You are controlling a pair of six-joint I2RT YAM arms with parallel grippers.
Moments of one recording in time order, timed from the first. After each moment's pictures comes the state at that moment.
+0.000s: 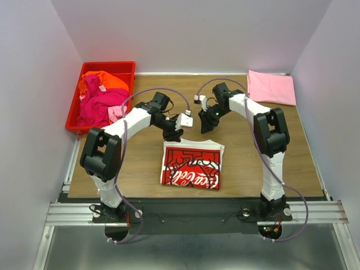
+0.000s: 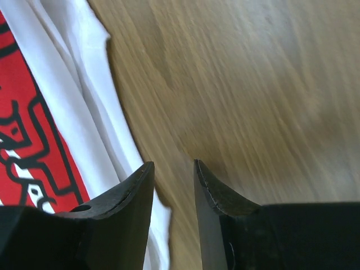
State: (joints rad) left arm -0.45 1.75 1.30 -0.69 0.74 1.04; right arm 0.34 2.12 1.67 -0.81 -0.70 -0.56
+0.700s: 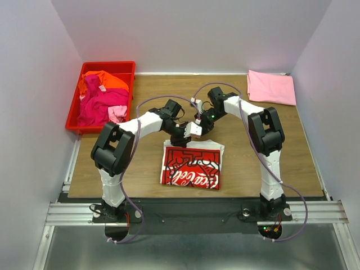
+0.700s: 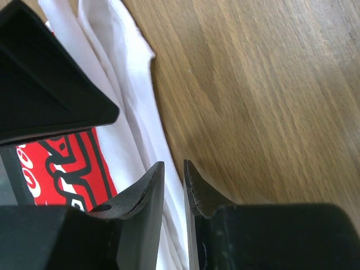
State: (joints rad) left arm -0.58 1.88 1.28 -0.56 0.66 1.02; right arm 0.39 2.21 1.69 -0.81 -0.84 -0.44
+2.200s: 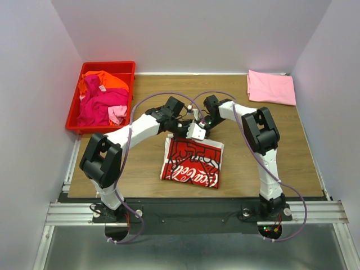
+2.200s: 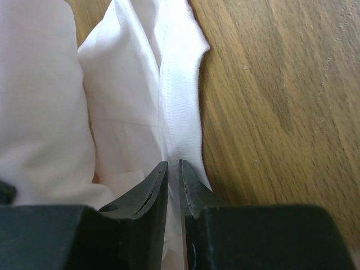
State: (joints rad) left arm -0.65 1.71 1.27 -0.55 0.59 1.14; right arm 0.43 2.27 1.63 -0.81 -0.96 -0.39
